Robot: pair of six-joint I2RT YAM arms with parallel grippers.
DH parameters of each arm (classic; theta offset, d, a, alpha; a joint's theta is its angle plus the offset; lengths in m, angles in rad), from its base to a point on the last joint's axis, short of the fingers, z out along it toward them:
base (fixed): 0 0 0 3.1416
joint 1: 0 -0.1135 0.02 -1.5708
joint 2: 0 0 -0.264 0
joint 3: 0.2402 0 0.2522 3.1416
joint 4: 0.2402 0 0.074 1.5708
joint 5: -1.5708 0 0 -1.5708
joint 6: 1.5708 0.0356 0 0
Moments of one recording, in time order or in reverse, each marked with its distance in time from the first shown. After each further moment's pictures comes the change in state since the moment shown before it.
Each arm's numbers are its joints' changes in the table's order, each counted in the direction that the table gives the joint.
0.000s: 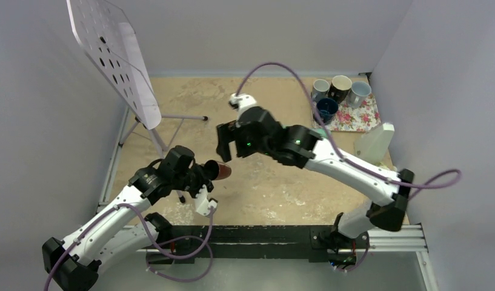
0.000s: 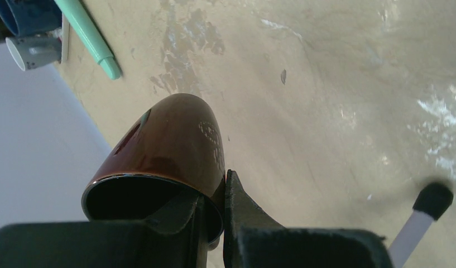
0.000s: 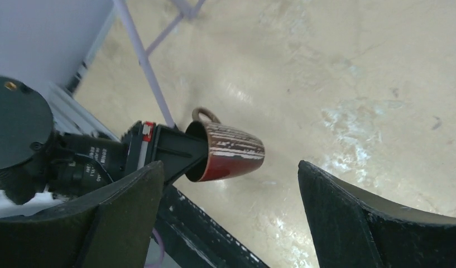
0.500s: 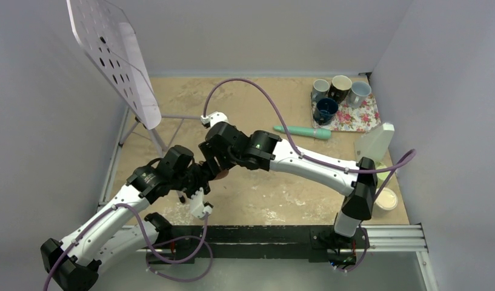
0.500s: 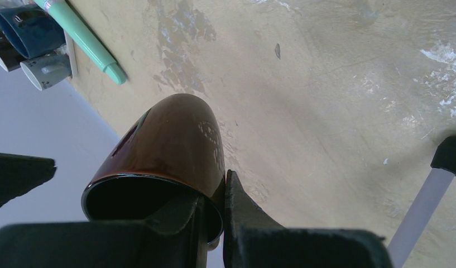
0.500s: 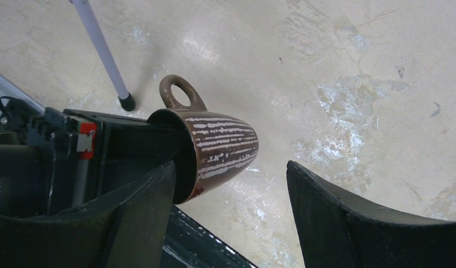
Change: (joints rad) left arm 0.000 -0.003 0.049 0.119 0.073 0.246; right arm -0.137 -0.296 0.160 0.140 -0.109 -0.064
